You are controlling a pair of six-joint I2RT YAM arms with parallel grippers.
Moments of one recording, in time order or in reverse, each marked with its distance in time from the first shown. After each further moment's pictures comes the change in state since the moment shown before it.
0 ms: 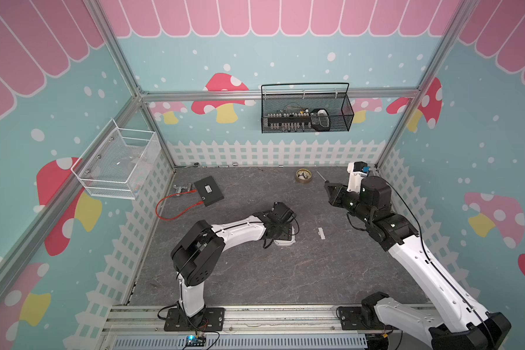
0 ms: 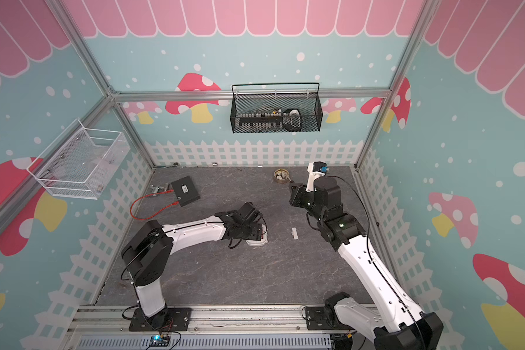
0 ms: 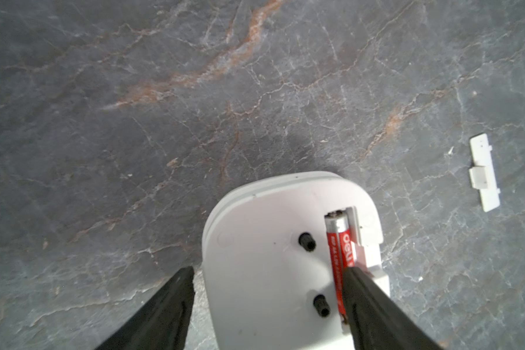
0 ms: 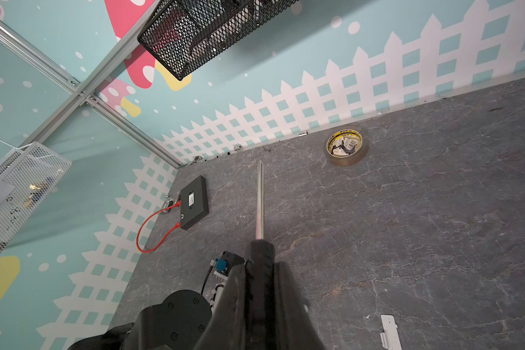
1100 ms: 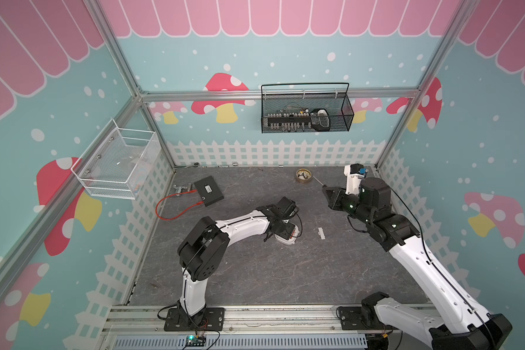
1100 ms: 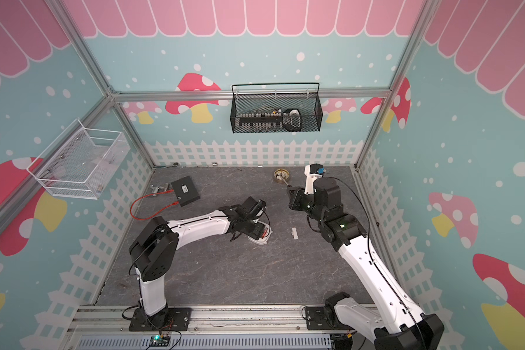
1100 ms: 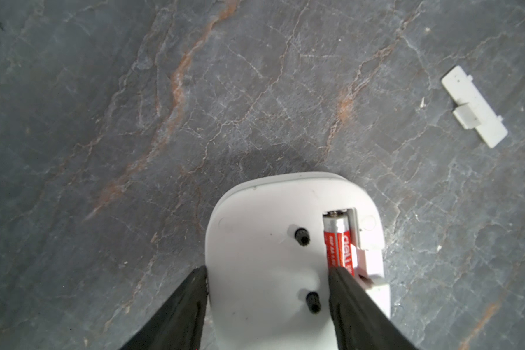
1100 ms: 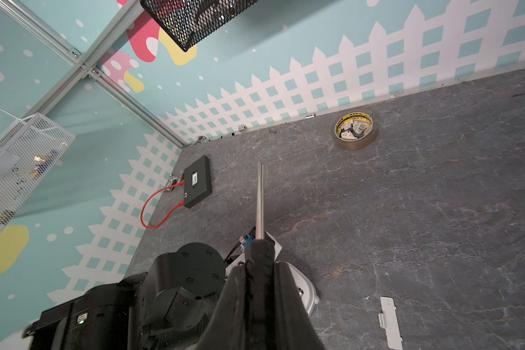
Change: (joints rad) left arm 0.021 0.069 0.120 -0.051 0.048 0.455; right arm -0.001 0.003 0.013 -0.081 -0.070 -0.043
